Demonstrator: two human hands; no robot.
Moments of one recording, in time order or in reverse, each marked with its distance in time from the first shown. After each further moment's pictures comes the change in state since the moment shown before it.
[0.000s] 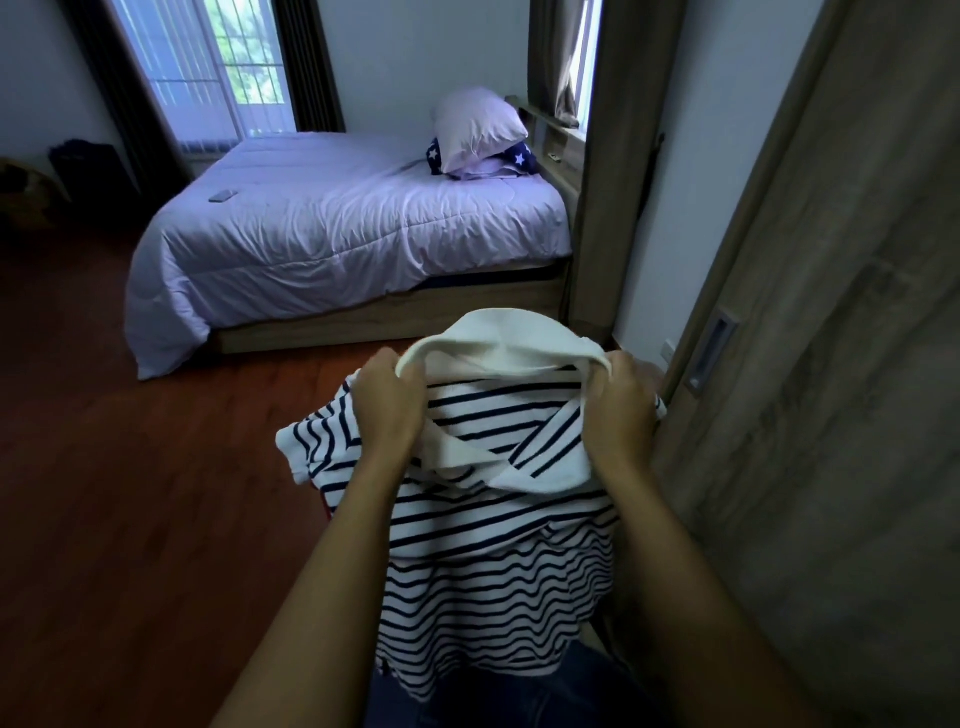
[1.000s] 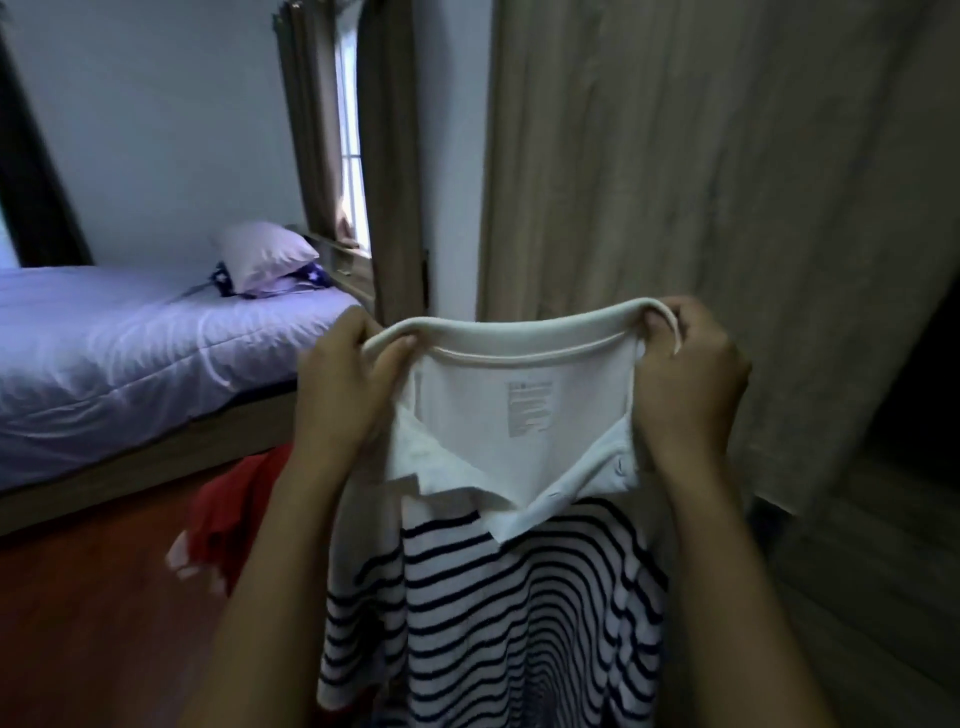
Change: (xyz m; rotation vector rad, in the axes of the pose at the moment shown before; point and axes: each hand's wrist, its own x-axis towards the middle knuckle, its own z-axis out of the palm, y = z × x) left_hand -0.125 0.121 -0.171 -0.433 -0.230 0.725; right_hand -0.149 -0.124 -0.299 -0.139 0.695 -0.006
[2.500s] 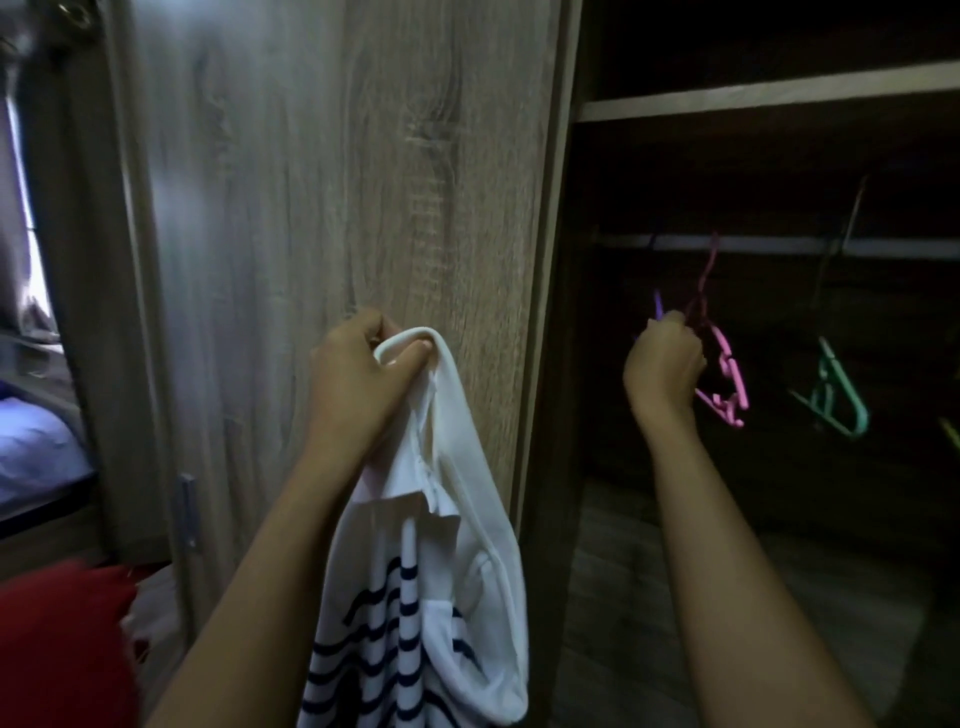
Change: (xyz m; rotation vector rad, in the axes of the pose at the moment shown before) left_hand 0.034 0.234 0.253 -0.486 -0.164 0.137; right_hand 0.242 0.186 -0.171 -0.583 0.285 0.233
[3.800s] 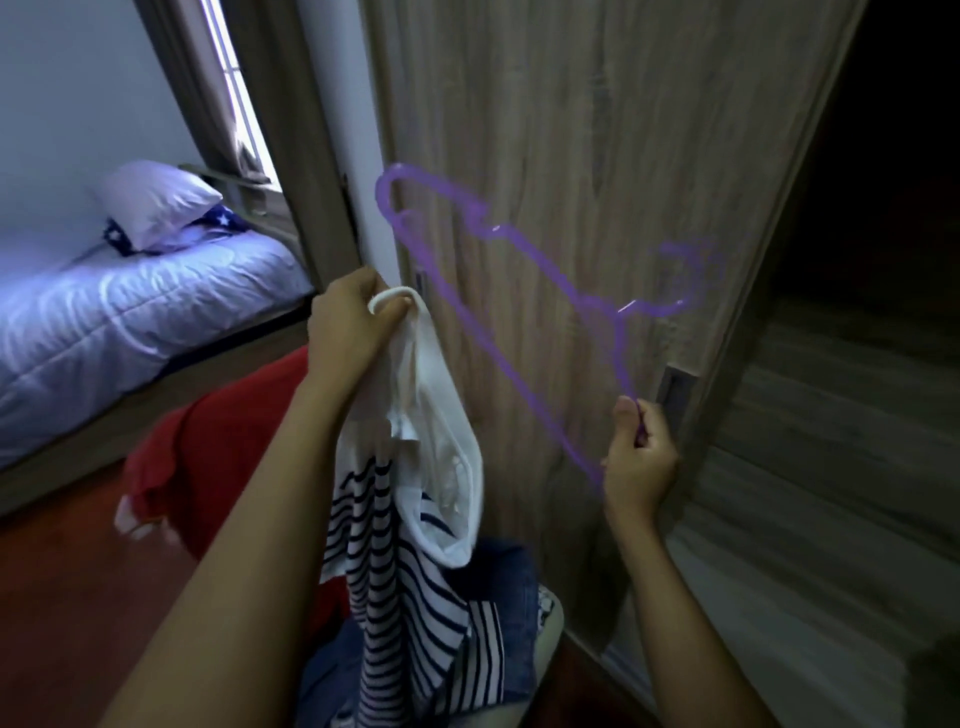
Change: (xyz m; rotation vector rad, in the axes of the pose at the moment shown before) left_hand -0.113 -0.127 -0.239 0.482 -0.170 -0.243; right_hand -0.406 0.018 0.030 0.706 -0.183 0.121
